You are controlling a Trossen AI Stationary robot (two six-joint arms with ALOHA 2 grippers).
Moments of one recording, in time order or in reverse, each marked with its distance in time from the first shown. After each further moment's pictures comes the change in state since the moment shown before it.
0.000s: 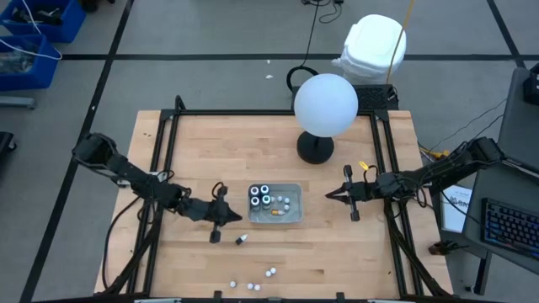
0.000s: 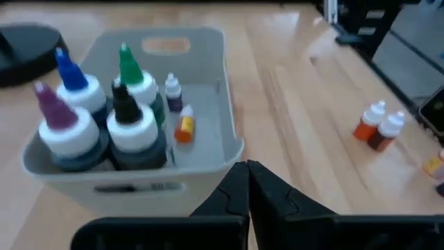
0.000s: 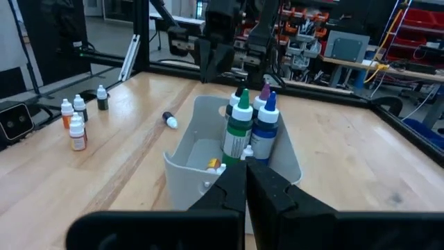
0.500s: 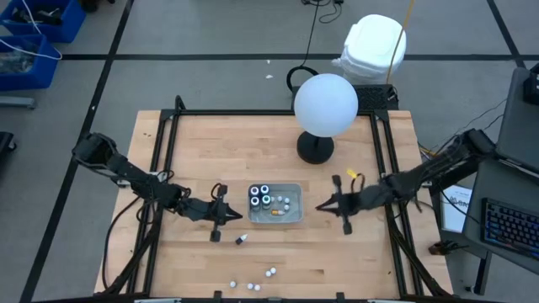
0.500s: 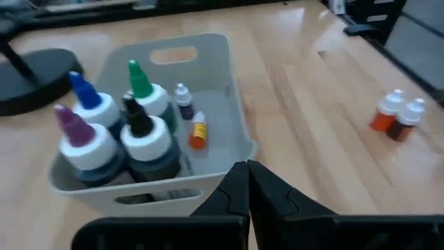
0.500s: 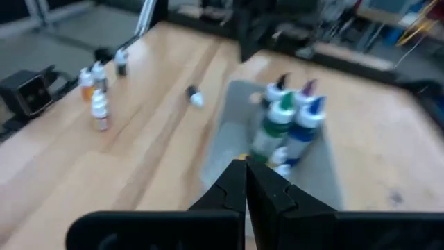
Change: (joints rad) left arm 0.000 0.001 -0.007 0.016 -0.043 0.105; right arm 0.170 0.273 0.441 -0.475 0.112 0.045
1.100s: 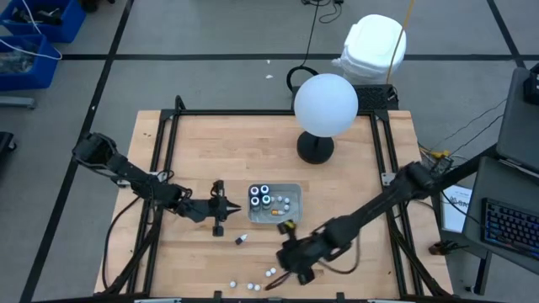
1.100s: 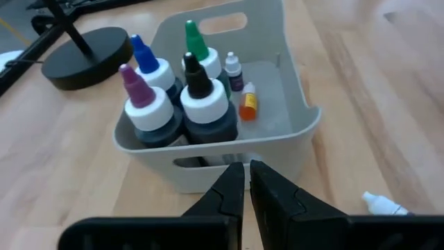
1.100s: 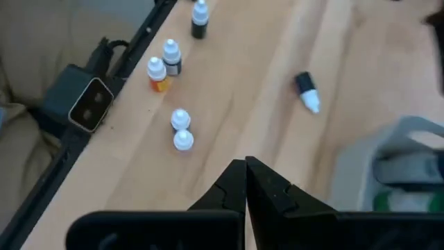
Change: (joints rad) left arm 0.000 0.000 0.001 -0.111 -0.152 -0.005; right arm 0.110 0.905 1.057 -0.669 -0.092 0.122
